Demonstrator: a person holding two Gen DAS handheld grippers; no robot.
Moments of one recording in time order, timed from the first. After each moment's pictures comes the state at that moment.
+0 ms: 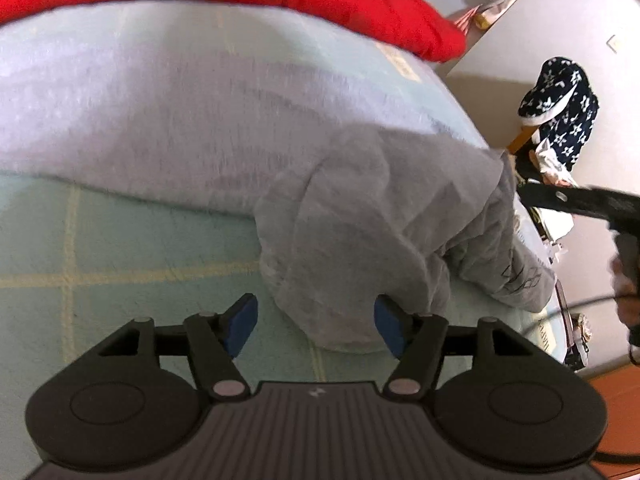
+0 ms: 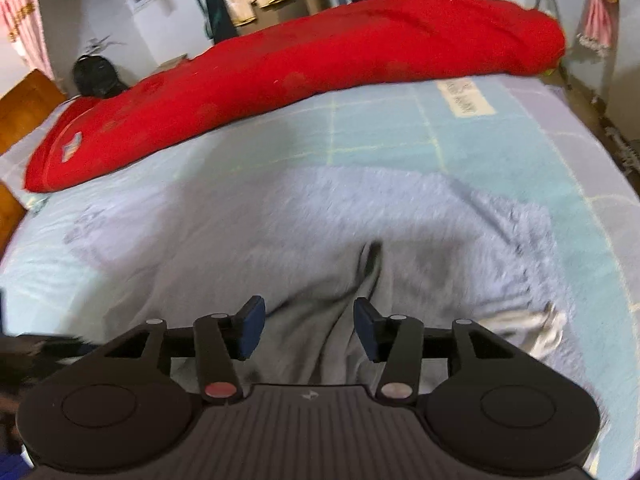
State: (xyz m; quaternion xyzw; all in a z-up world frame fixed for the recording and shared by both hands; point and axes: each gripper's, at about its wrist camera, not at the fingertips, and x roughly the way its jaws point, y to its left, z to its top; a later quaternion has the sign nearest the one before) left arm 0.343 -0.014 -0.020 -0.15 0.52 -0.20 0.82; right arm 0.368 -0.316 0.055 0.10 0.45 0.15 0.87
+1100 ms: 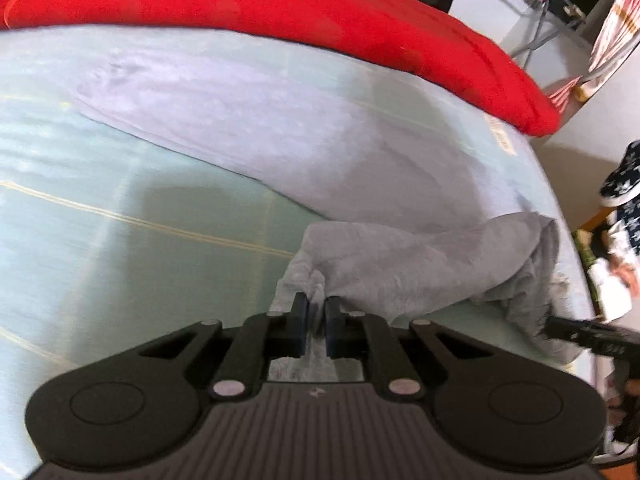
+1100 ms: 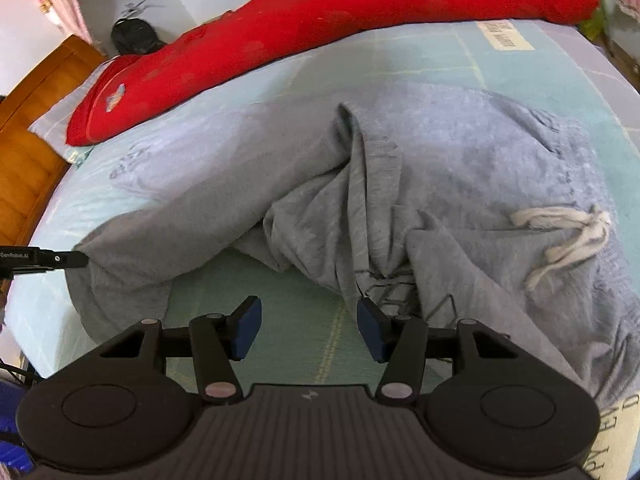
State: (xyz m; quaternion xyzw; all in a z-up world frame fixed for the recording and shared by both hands) left arm 0.275 0.070 0.062 -0.16 0.50 -0.02 0.85; right arm 0.319 -0.305 0.025 0.11 0.49 0.22 0.84
